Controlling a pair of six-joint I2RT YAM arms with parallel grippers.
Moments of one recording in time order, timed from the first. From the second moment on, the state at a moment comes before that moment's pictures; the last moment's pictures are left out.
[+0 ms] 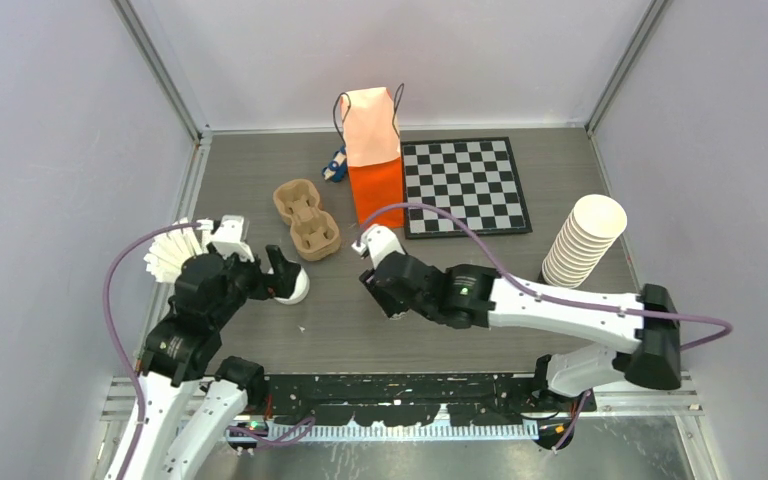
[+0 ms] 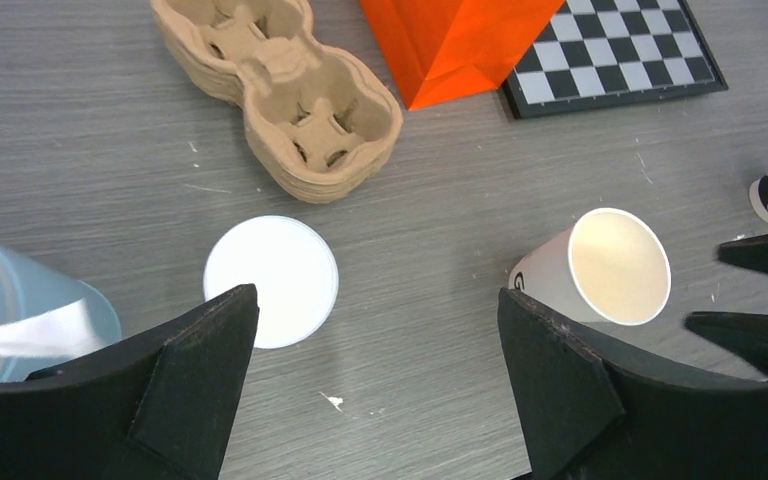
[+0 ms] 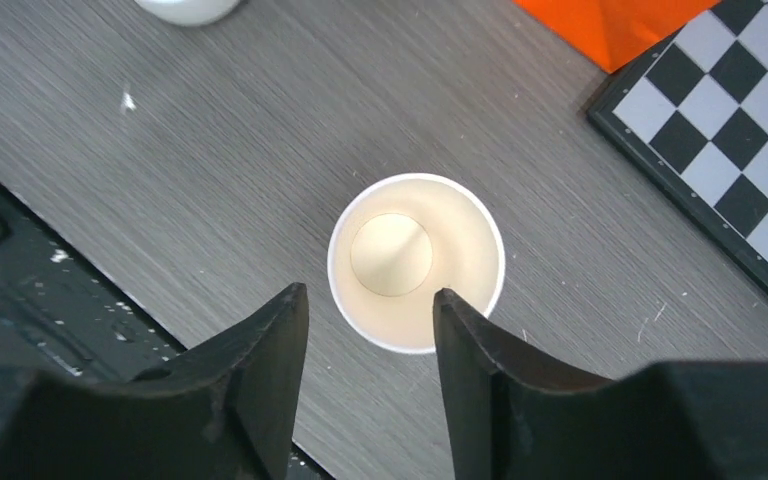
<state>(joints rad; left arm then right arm) -0.31 0.45 0.78 -0.69 0.02 -0.26 1.25 1.40 1.17 -0.56 0.43 0.25</state>
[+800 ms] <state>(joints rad) -0.32 1.04 0.86 -0.67 0.04 -0.43 1.25 0.95 1.12 -0.66 0.46 0.34</state>
